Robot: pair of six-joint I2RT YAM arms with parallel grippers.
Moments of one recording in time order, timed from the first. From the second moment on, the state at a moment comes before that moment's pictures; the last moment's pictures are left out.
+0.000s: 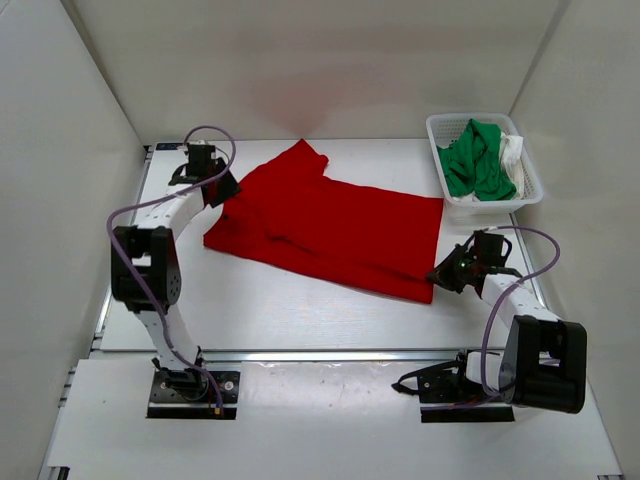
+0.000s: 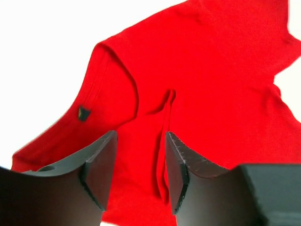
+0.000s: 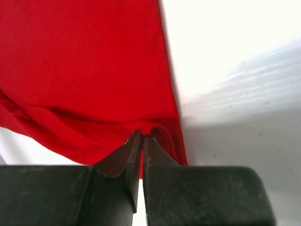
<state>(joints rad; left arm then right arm) -0.08 1.87 1.40 -0.31 -0.04 -0.56 -0.14 1.21 0.51 -0.24 -0.36 0.59</state>
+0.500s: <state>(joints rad) 0.04 1.56 0.85 -0.22 0.11 -0.63 -0.18 1.17 0.59 -0.24 -0.37 0.59</state>
